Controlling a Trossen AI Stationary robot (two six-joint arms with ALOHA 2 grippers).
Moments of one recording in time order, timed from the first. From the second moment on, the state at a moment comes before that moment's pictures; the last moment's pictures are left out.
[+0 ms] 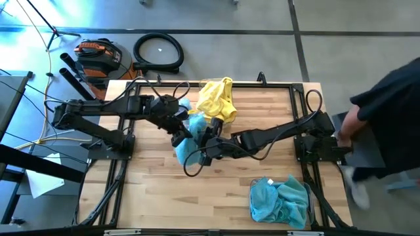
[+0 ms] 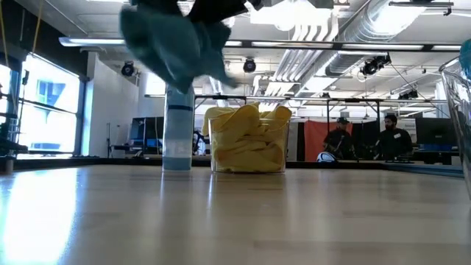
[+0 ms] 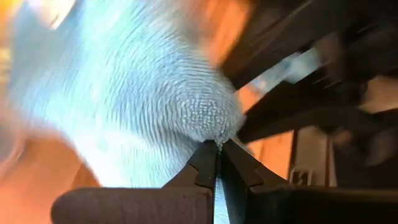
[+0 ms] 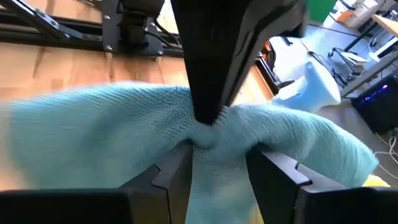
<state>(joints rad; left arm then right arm) 0.07 1.26 1.19 -0.69 0.20 -0.51 0.25 1.86 1.62 -0.39 0.62 0.02</state>
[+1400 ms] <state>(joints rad) 0.02 1.26 1.19 -0.75 0.32 -0.49 0.19 1.87 1.62 -0.32 0.30 -0.20</state>
